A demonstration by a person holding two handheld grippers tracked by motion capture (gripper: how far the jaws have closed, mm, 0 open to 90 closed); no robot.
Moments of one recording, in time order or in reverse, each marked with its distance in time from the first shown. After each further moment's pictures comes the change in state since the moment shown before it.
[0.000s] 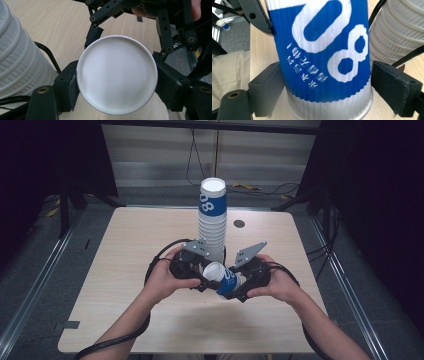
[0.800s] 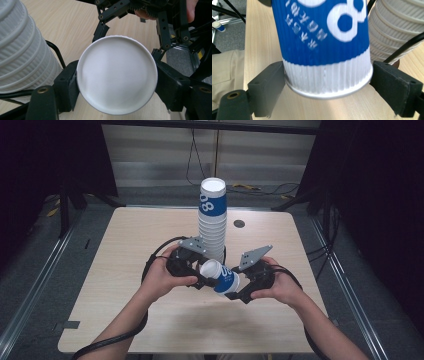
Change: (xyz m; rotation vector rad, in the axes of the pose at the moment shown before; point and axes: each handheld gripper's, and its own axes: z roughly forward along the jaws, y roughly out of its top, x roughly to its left) left arm 0.004 -0.001 -0.008 -0.006 0.020 -0.009; right arm -0.002 -0.015 -0.001 -0.030 -0.024 -0.006
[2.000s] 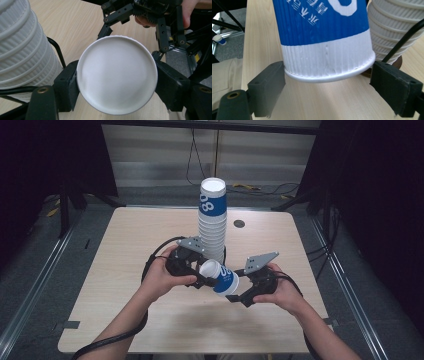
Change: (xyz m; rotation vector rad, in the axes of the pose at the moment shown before) left arm 0.004 -0.004 0.001 -0.003 -0.012 -0.028; right arm 0.002 -0.022 0.005 -0.089 -0.012 0.050
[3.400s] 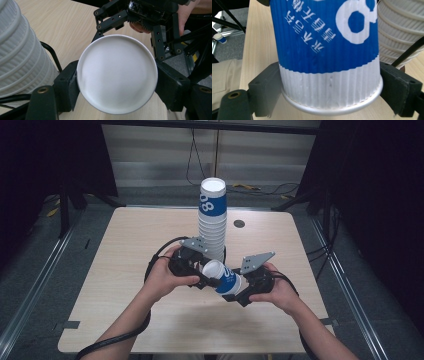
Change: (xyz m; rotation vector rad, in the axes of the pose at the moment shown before) left arm -0.003 0.005 0.004 -0.001 -0.013 0.011; right arm 0.001 0.006 0.007 -0.020 0.008 -0.042
